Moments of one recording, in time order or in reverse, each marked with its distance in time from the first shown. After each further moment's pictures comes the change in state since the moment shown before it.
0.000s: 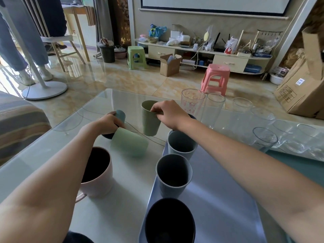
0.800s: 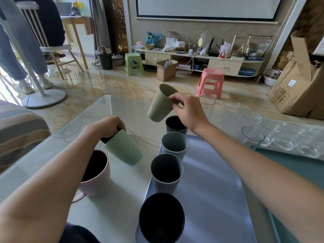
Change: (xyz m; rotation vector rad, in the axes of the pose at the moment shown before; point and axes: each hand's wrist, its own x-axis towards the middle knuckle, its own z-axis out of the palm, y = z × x) left_hand -0.016 0.026 -0.009 0.225 0.025 0.172; right_hand -0.055 0.008 -0.050 0.143 0.472 -0.014
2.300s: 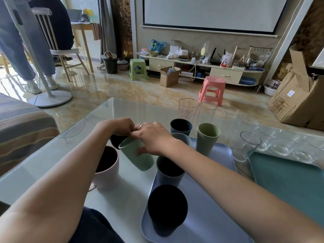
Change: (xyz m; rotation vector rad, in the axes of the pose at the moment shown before) left_hand -0.046 0.049 -0.027 -0.067 -0.169 -0.074; right_hand -0.031 -0.089 0.063 -0.623 -0.706 -0.355
